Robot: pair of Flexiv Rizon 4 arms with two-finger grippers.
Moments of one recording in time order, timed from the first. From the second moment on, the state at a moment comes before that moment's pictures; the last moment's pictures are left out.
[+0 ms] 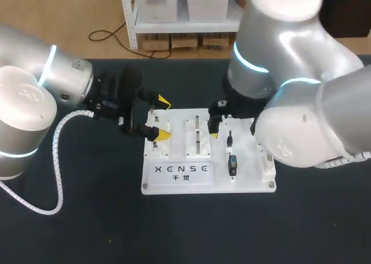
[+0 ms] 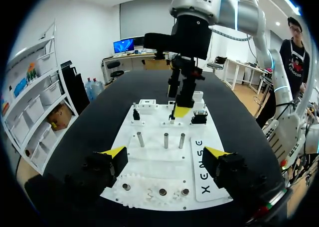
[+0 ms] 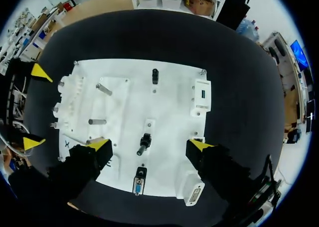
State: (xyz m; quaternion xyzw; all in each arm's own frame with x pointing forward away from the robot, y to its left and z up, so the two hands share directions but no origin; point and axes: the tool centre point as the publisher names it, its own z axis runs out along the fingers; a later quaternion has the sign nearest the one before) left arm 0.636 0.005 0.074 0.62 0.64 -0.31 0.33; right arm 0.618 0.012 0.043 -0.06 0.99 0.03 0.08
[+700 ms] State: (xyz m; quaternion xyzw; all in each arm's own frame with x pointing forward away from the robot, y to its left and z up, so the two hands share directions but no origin) left arm 0.636 0.006 0.074 0.62 0.64 -0.31 0.33; right arm 0.626 0.016 0.018 -0.06 1.00 0.00 0.07
